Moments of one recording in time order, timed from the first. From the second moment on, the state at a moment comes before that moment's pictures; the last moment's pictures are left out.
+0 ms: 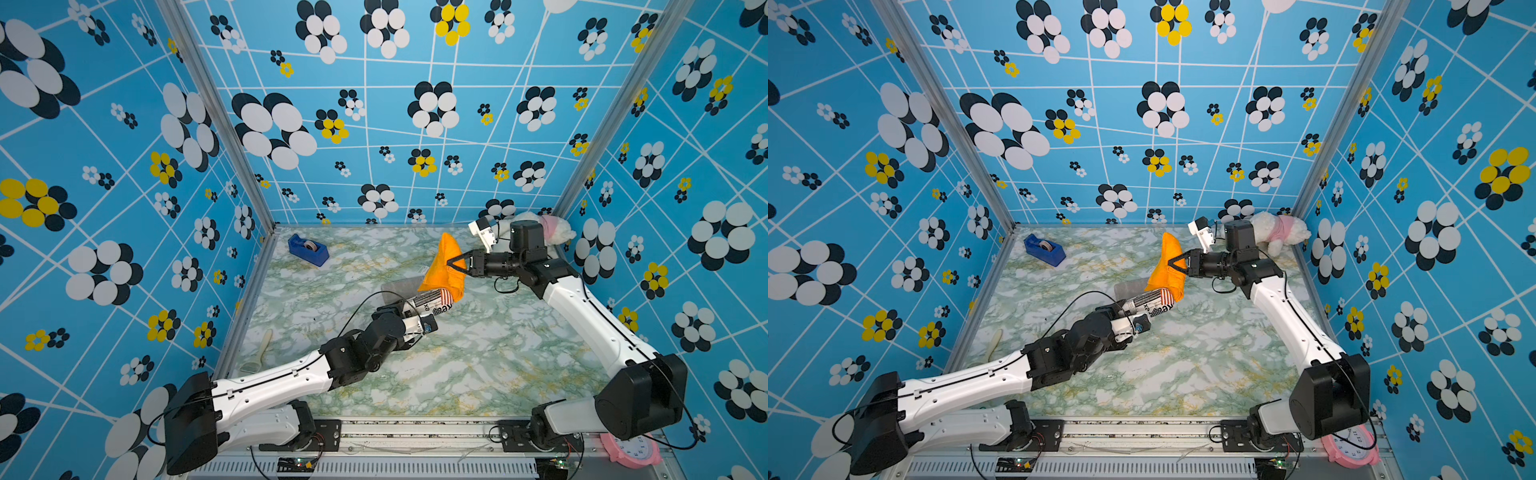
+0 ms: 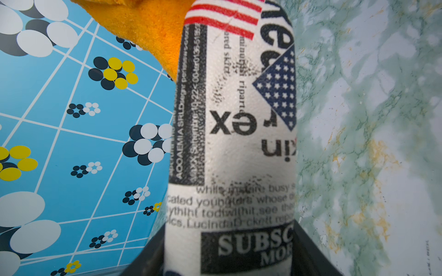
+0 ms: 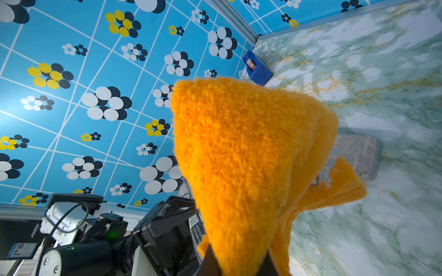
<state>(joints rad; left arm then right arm) -1.06 1.13 0.75 -0.10 -0.49 0.65 0.26 1.42 1.25 -0.43 -0.88 0.40</state>
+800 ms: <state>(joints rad) -0.82 1.11 0.80 -0.20 -0.23 0.47 0.34 1.10 0.98 -0.65 -0.86 0.32</state>
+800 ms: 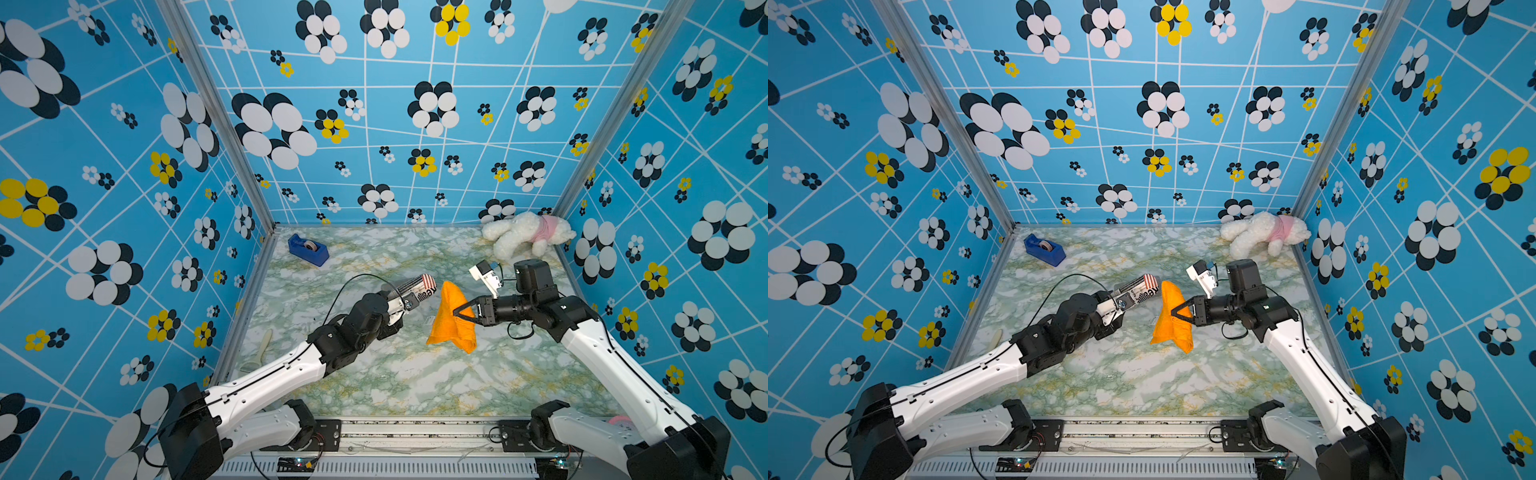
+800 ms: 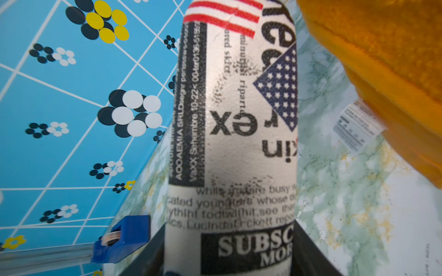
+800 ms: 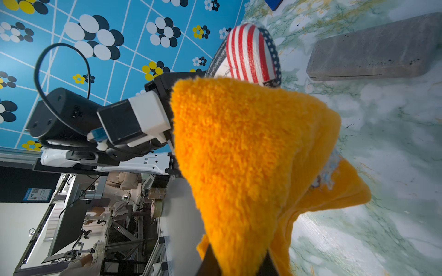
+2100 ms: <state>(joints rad) -0.53 1.17 0.86 -0.32 0.69 -0.20 0.27 1.21 1.00 0.45 -0.98 1.02</state>
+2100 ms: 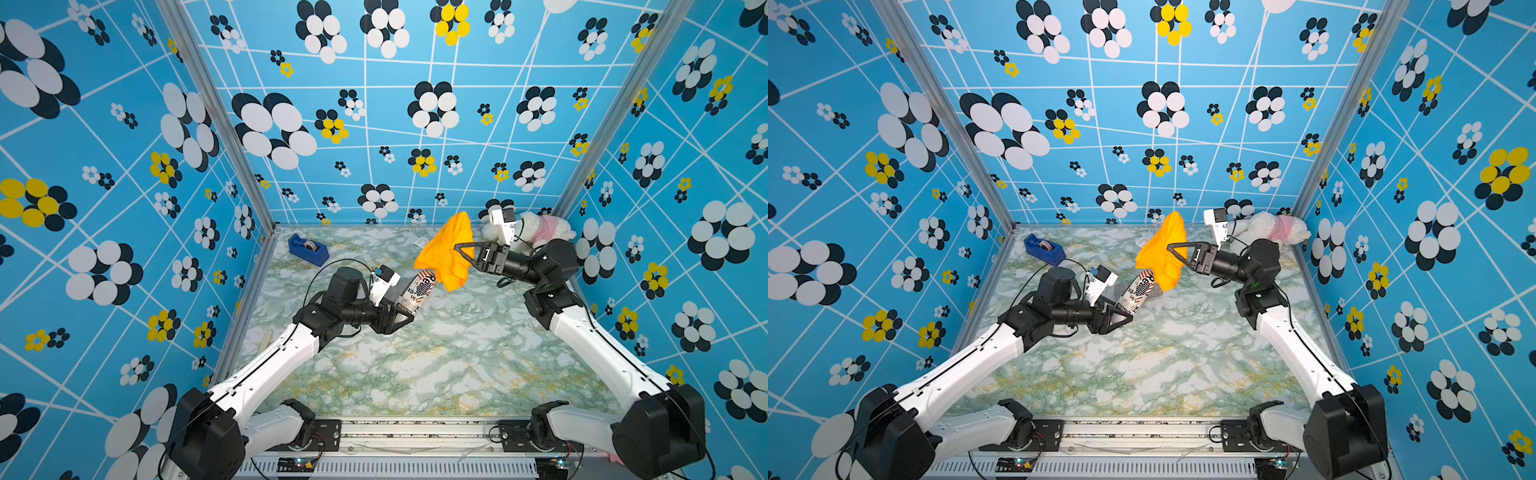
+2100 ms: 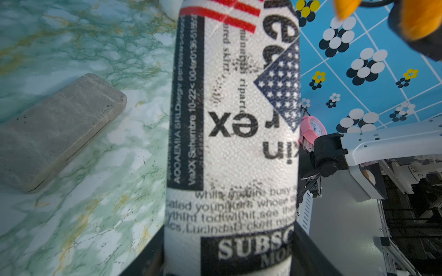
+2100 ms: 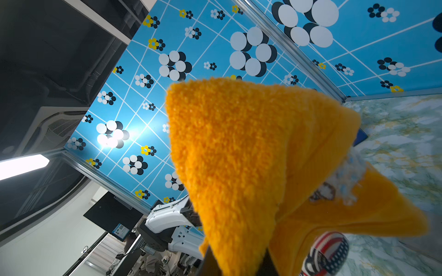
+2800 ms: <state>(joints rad) -0.87 1.59 1.08 -0.63 0.31 0.61 0.21 1.17 1.20 -0.62 -0.39 0.33</state>
